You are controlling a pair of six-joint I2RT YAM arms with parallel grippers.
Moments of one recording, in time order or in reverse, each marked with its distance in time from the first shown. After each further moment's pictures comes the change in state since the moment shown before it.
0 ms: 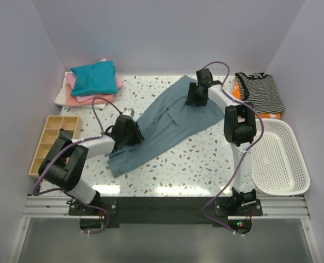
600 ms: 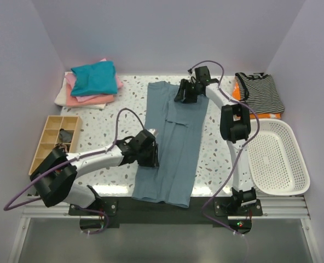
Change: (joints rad) left arm -0.444 -0.195 0.000 -0.420 0.061 -0.137; right arm -0.003 0.198 0.298 -0.016 -0.412 -0.029
